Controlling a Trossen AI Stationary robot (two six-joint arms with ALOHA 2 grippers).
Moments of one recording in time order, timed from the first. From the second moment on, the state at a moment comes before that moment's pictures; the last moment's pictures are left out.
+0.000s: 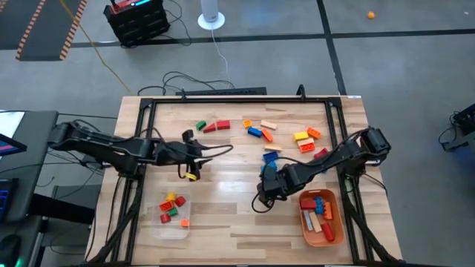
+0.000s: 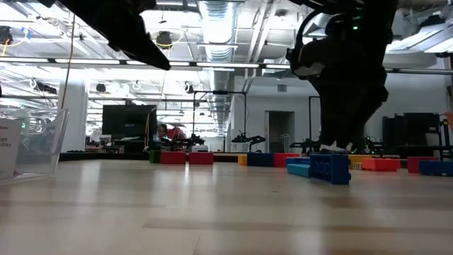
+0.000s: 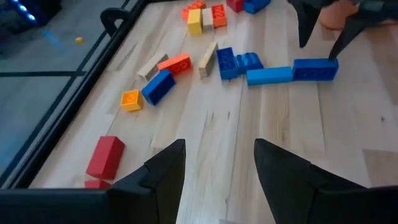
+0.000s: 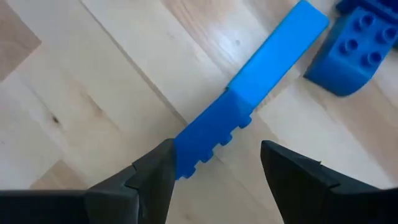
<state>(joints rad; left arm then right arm) -0.11 1.06 0.73 -0.21 -0.41 -0.02 0.33 1.74 1.15 -0.77 0.21 1.04</state>
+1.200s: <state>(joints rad) -0.12 1.05 0.73 -0.36 -0.41 -0.07 0.39 1.67 1.19 -0.83 0.27 0.94</state>
